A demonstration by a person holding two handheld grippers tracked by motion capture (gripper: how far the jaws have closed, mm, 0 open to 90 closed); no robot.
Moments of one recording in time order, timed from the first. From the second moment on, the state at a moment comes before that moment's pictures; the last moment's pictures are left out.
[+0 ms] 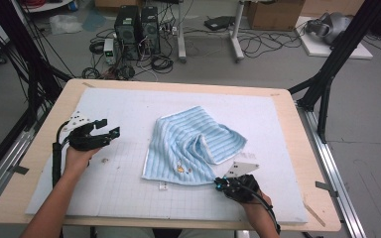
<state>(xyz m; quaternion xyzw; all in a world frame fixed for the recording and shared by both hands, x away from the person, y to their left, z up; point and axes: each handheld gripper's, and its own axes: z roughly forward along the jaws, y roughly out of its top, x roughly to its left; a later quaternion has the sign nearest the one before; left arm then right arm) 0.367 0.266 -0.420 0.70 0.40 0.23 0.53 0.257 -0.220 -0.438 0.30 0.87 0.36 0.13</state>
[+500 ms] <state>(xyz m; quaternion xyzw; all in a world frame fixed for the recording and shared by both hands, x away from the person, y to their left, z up) 0.367 0.257 -0.422 0.71 0.39 0.23 0.54 0.306 -0.213 -0.408 0.36 0.80 0.42 0.23</state>
